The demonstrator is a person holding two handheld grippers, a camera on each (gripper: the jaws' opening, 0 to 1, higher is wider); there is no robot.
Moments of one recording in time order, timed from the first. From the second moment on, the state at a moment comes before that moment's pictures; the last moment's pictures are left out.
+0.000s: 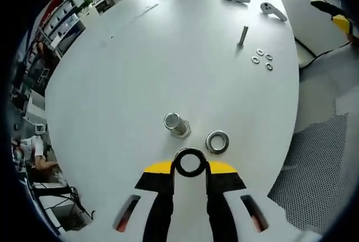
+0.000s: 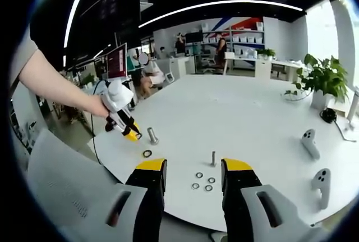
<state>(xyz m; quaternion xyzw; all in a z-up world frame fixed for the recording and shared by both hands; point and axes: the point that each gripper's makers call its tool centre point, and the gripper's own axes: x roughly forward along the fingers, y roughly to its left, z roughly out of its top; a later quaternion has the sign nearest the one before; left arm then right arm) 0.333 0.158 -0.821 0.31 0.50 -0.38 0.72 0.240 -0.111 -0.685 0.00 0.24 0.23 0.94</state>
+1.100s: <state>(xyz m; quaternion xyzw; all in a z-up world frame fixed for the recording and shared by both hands) 0.366 0.135 -0.805 0.33 0.48 -0.38 0.71 0.240 -0.113 -0.683 0.00 0.24 0.23 0.94</state>
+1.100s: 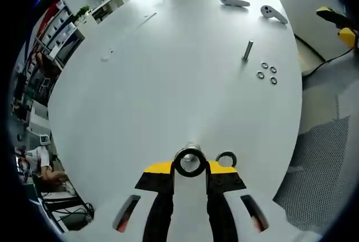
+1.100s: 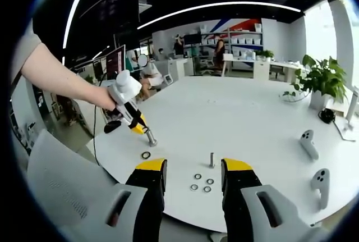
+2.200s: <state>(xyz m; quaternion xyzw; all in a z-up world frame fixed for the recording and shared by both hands) 0.374 0.129 -0.842 0.35 0.50 -0.40 0.68 0.241 -0.116 -0.687 -0.01 0.25 0.22 0.94</state>
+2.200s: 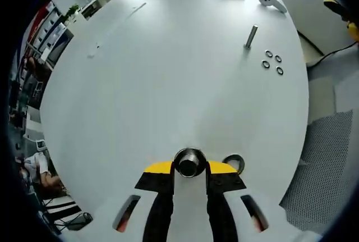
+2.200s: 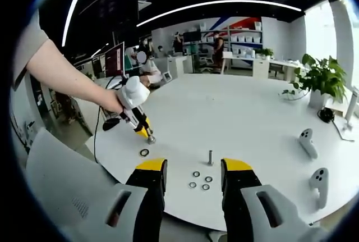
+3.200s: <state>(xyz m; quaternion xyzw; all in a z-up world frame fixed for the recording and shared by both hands) 0.372 0.135 -0.858 0.34 0.51 -0.38 0.70 0.241 -0.117 -0.690 -0.01 0.25 0.22 0.94</state>
